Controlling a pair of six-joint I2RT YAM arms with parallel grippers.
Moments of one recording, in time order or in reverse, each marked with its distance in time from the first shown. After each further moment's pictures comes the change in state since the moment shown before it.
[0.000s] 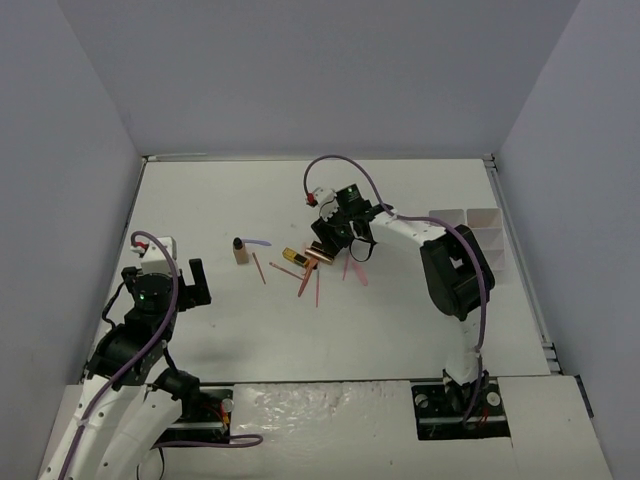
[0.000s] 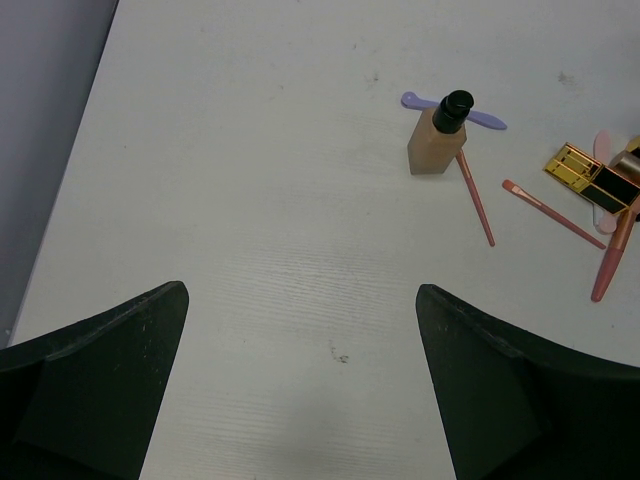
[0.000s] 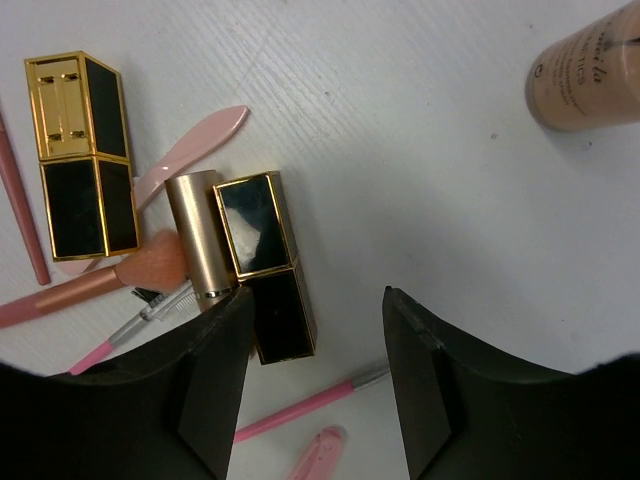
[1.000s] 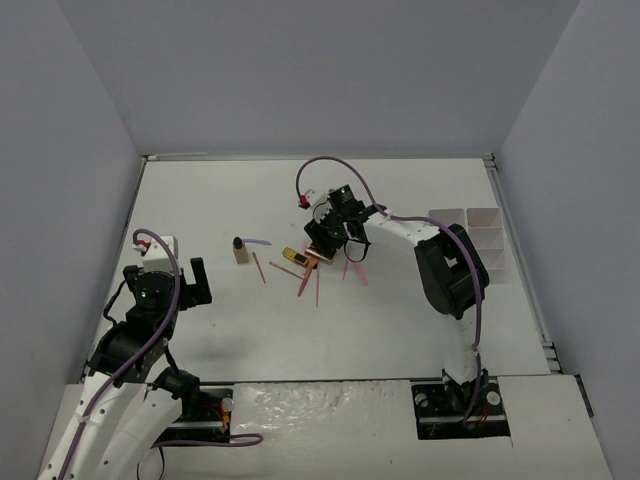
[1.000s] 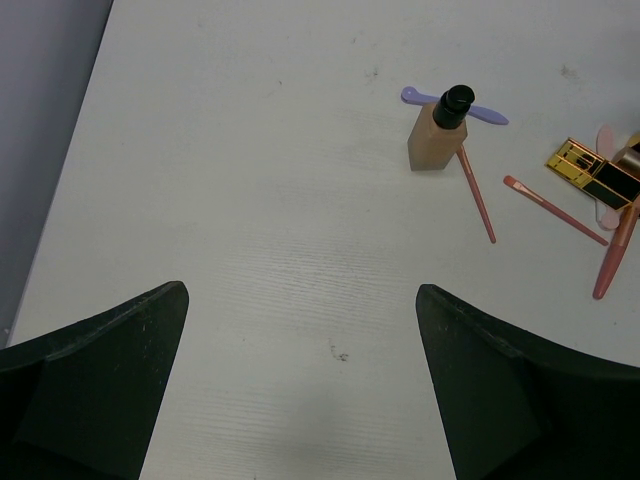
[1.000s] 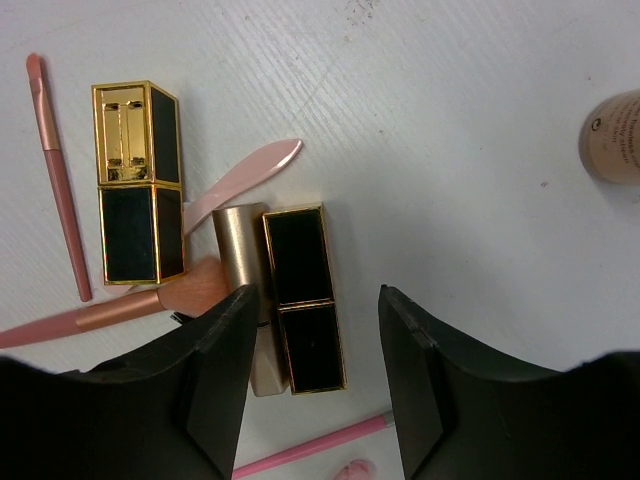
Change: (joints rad) left arm 0.001 0.013 0.000 0.000 0.004 0.000; right arm 0.025 0.035 0.033 0.014 -0.050 -0.003
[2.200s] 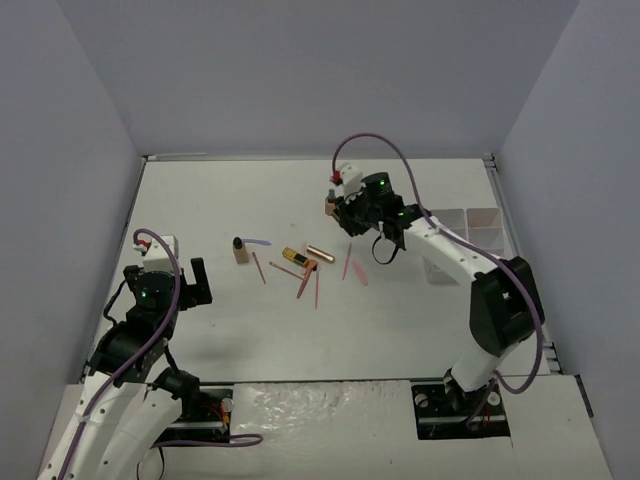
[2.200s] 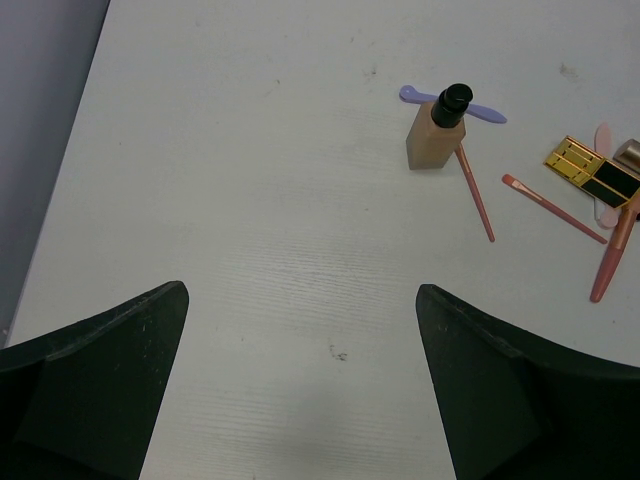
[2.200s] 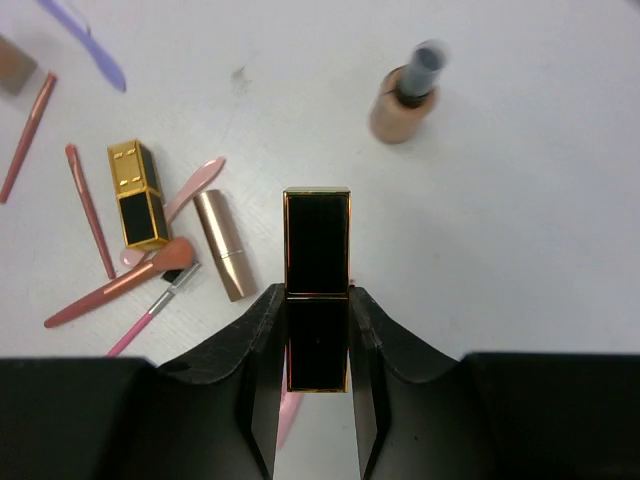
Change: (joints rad) left arm 0.000 0.003 0.000 0.001 0.005 0.000; right arm -0.065 -0.374 -0.184 0.057 0.107 0.107
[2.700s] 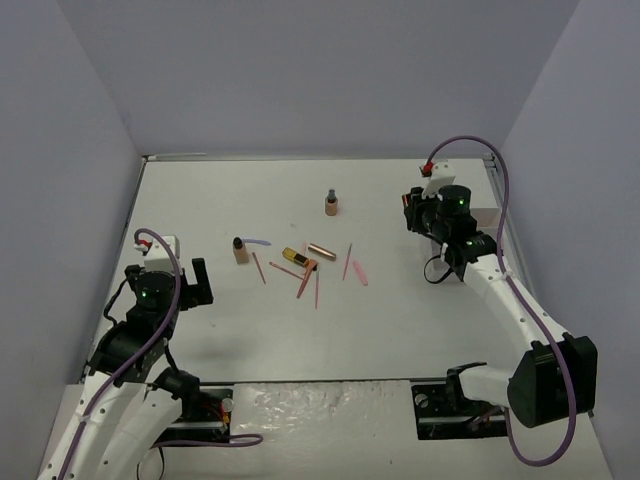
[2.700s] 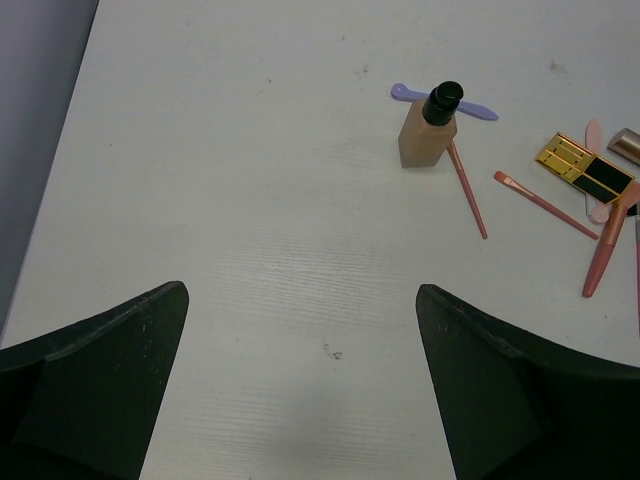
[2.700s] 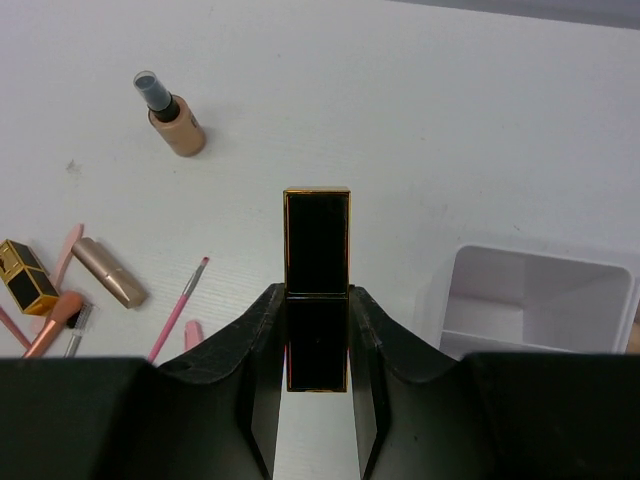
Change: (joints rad) left arm 0.000 0.001 0.000 0.002 0.018 0.000; right arm -0.278 -0.445 -0.311 0.099 0.132 0.202
